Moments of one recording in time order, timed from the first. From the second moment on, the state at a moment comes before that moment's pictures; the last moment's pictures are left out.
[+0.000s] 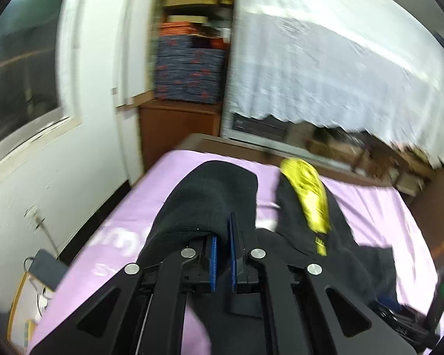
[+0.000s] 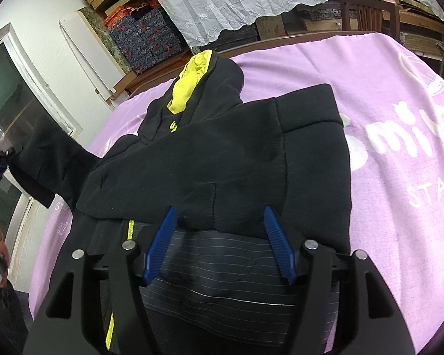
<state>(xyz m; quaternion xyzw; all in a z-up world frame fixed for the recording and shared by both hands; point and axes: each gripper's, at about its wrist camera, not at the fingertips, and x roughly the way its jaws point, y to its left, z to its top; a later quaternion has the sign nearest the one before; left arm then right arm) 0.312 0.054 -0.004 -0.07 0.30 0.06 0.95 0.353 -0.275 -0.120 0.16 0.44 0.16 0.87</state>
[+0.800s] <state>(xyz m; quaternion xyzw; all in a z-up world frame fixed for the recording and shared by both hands) 0.294 -0.036 -0.094 0.11 0.38 0.01 0.92 0.355 -0.278 -0.120 0.17 0.44 0.18 0.86</state>
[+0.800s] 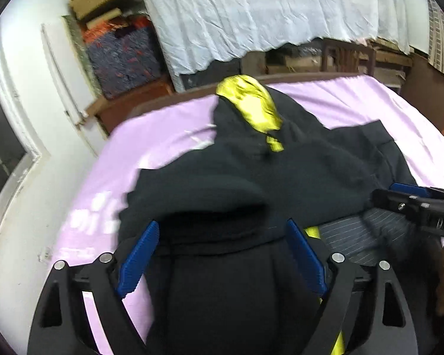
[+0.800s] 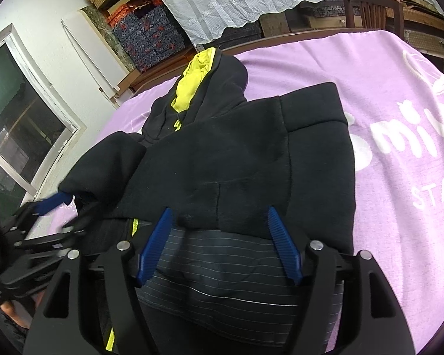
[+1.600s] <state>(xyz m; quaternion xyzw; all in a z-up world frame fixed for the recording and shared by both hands) 0.331 0.075 -0.125 -0.03 0.45 0.04 0.89 0.353 -0.274 -0.118 0.15 0.44 0.18 0.87</state>
